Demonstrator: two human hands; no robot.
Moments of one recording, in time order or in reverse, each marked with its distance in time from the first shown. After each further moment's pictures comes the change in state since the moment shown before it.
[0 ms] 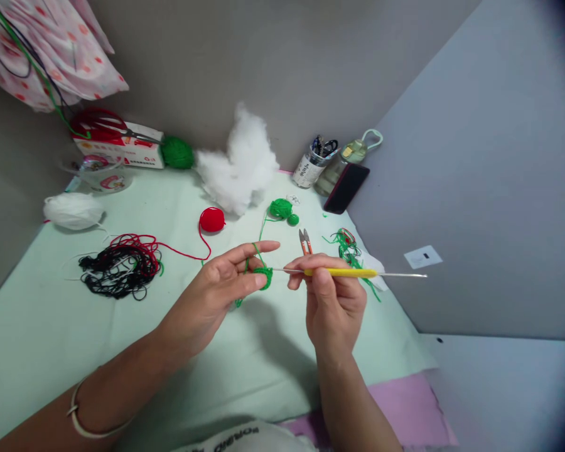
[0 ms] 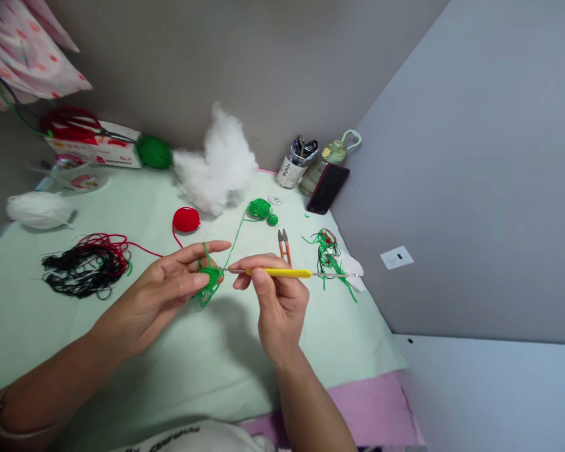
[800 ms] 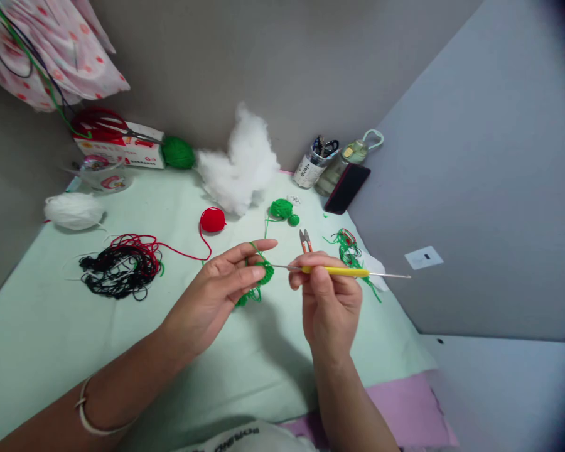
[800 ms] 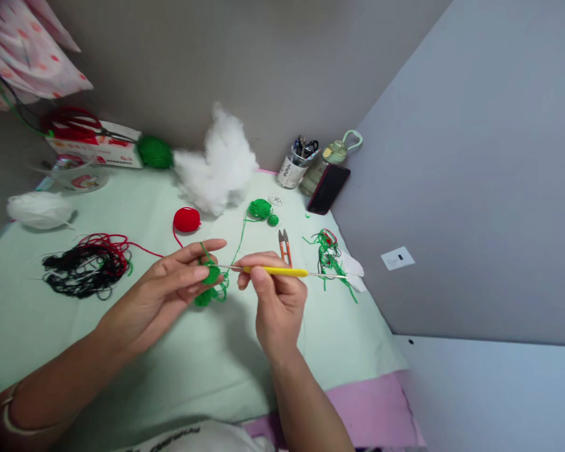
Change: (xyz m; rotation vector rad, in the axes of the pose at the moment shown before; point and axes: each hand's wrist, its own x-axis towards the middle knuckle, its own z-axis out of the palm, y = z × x) left_hand 0.005 -0.001 0.004 -0.156 0.058 -0.021; right_hand 0.002 0.003 0.002 -0.067 0.048 -0.011
